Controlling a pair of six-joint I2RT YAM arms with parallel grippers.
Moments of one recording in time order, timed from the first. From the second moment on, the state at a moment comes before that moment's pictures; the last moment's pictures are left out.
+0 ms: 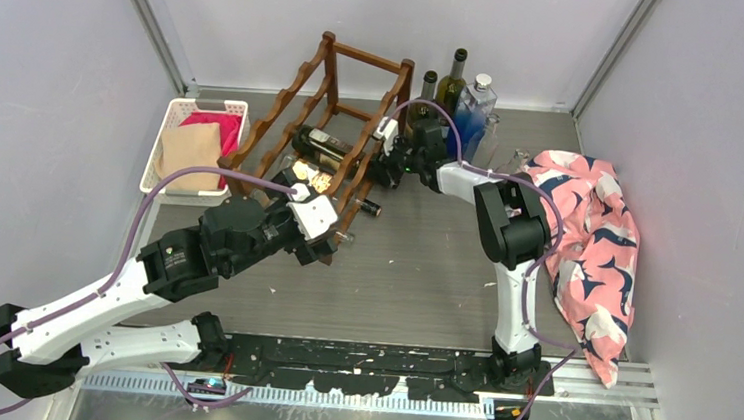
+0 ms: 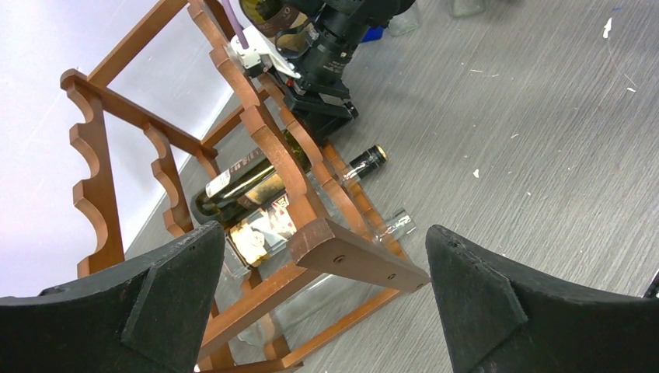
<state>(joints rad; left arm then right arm) -1.05 0.83 1.03 -0.46 -0.29 0.41 0.40 2.16 1.44 0.18 -0.64 -0.45</state>
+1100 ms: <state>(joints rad) -1.05 0.79 1.03 -0.46 -0.20 0.07 0.42 1.79 1.04 0.19 -0.50 -0.38</state>
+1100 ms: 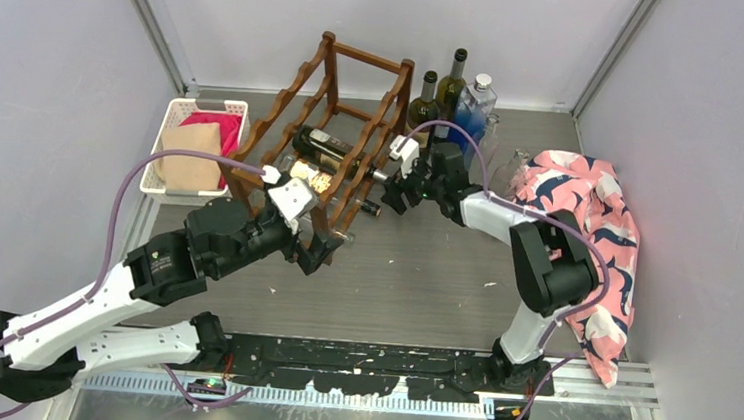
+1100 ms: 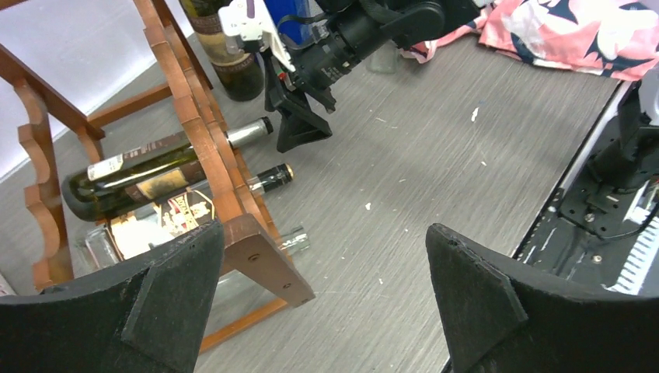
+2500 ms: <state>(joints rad) -0.92 1.03 1.33 -0.50 -0.22 -0.10 0.46 1.02 0.61 0.00 -0.31 0.14</state>
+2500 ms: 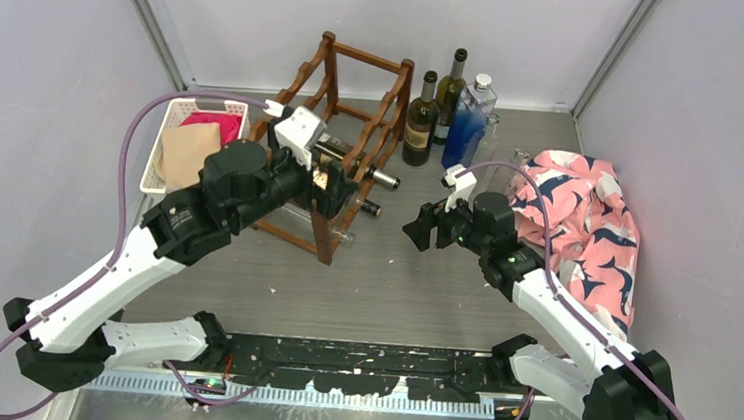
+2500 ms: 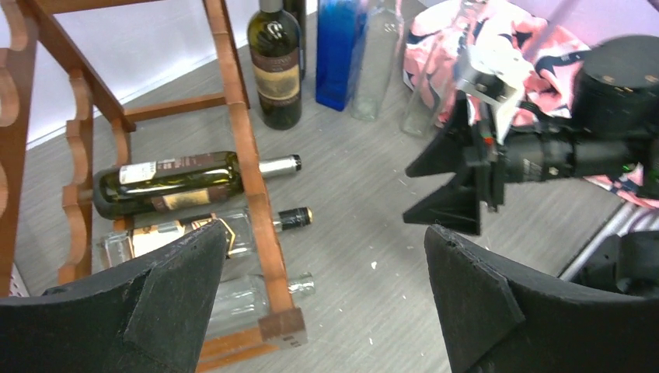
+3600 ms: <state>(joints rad) -0.66 0.98 1.19 -0.41 0.11 -0.06 0.46 1.16 1.28 -0.35 -0.13 0.05</state>
